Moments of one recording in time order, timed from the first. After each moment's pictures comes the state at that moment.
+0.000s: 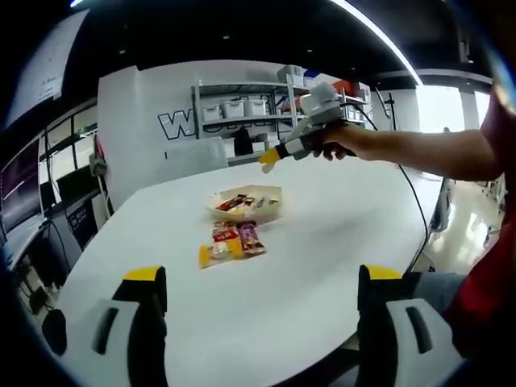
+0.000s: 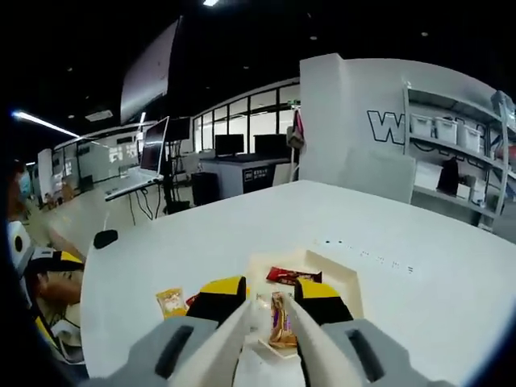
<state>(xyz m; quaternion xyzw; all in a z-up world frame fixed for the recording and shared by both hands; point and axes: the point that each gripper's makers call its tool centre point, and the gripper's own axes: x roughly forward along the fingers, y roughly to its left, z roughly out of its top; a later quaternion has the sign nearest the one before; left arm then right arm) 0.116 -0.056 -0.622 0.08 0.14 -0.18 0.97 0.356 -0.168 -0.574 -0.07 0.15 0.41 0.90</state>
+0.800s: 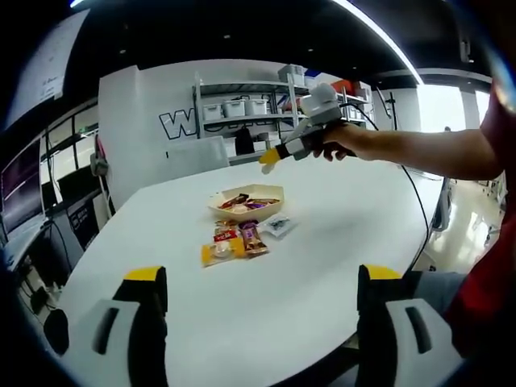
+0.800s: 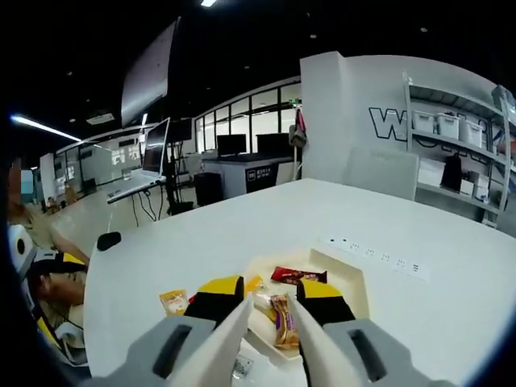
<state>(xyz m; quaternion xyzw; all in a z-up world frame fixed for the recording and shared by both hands) 0.116 -0.053 -0.621 0.08 0.15 -0.17 0.97 0.352 -0.163 -0.579 -0.06 0.16 0.42 0.89</state>
